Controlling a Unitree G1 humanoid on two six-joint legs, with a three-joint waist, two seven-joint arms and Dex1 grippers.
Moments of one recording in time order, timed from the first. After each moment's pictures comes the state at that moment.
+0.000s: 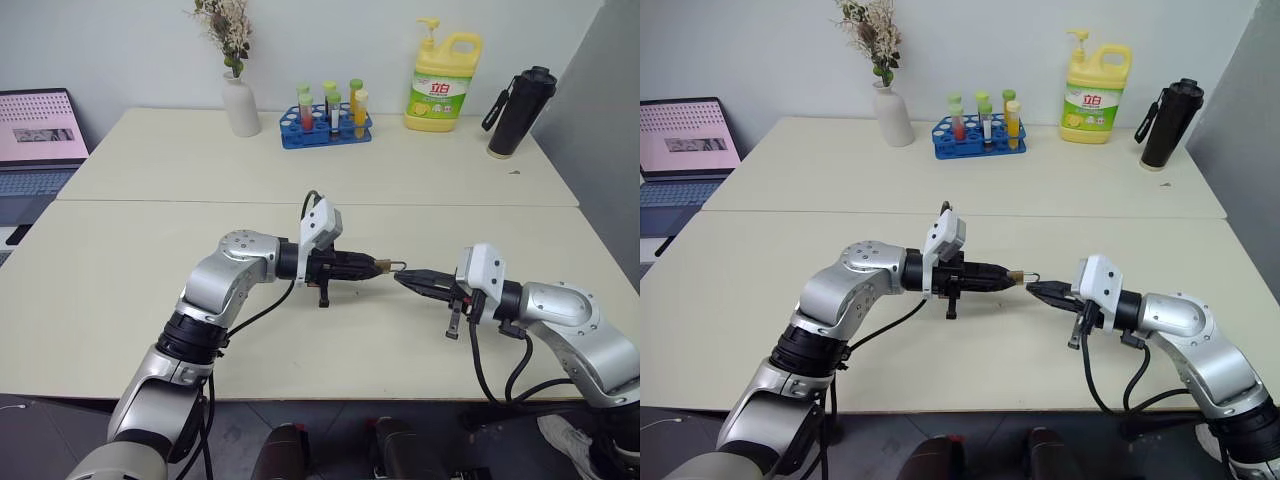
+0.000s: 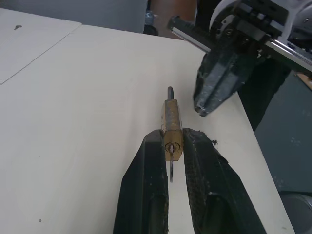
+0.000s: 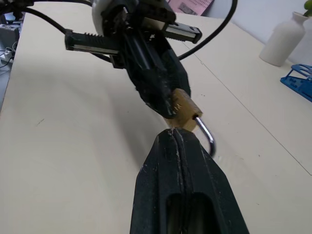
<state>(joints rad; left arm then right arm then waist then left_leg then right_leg) -0.68 0.45 -0.24 0.01 -0.41 0.56 -1.15 -0.25 -0.78 0.13 -0.37 0.47 0.20 0.82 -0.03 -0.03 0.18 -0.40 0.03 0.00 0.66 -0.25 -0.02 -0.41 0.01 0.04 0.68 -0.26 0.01</state>
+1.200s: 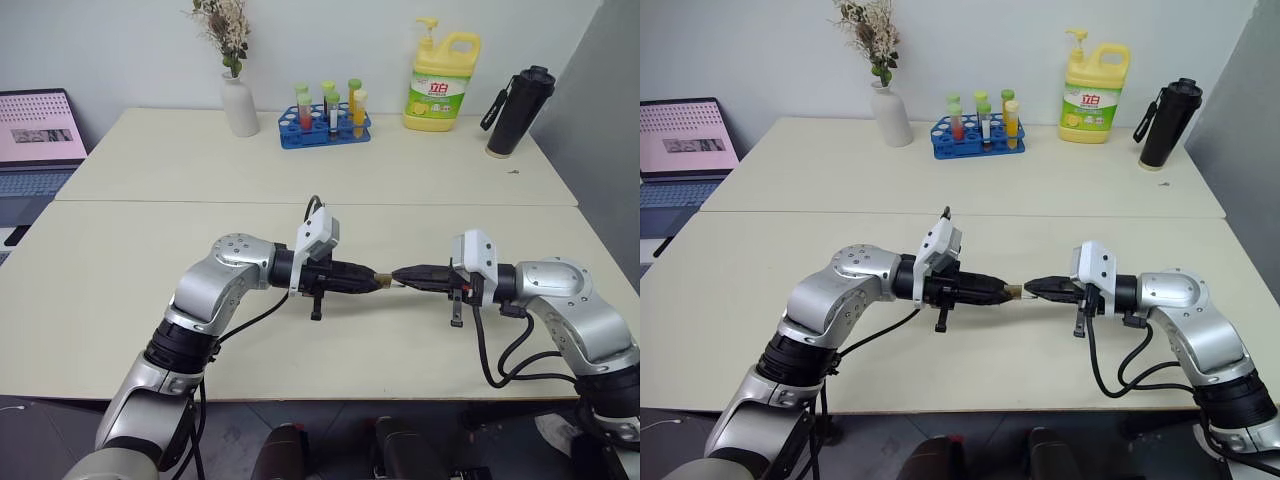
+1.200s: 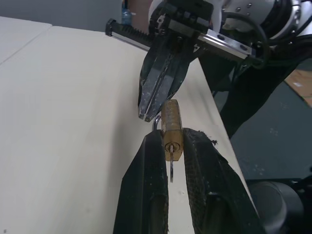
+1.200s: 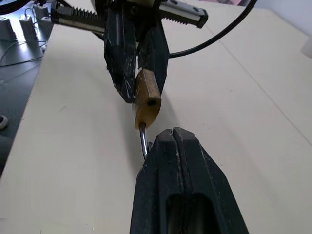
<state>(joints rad) -0.64 0.49 -0.24 -0.08 -0.46 0.61 -1.22 -0.38 -0.73 0.14 -0.21 0.40 0.25 1.09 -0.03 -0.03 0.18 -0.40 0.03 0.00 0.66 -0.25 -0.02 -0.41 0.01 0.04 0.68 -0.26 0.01</state>
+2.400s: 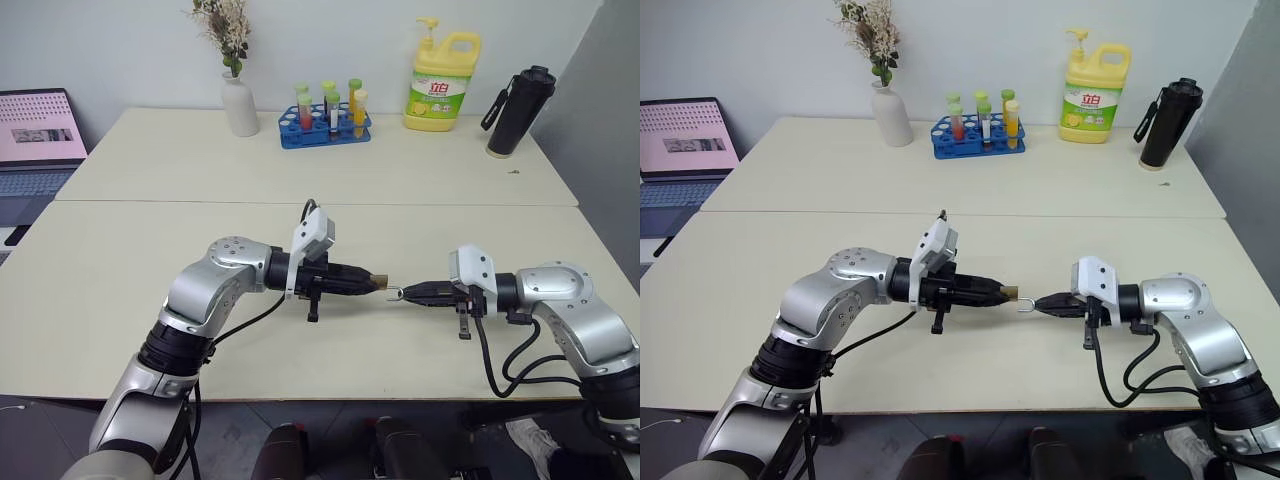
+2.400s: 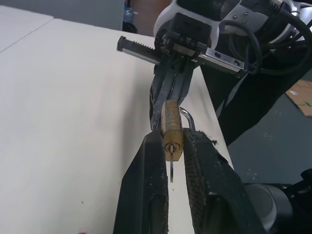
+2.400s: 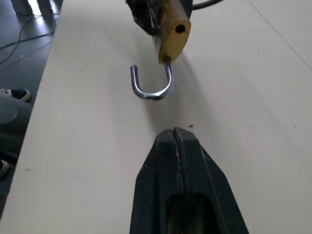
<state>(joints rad) -0.59 0.50 -0.22 -0.11 -0.50 0.68 -1.14 -0.30 -0.77 0.11 -0.20 0.32 0.25 1.15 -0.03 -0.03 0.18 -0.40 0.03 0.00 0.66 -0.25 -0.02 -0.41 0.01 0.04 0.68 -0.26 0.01</state>
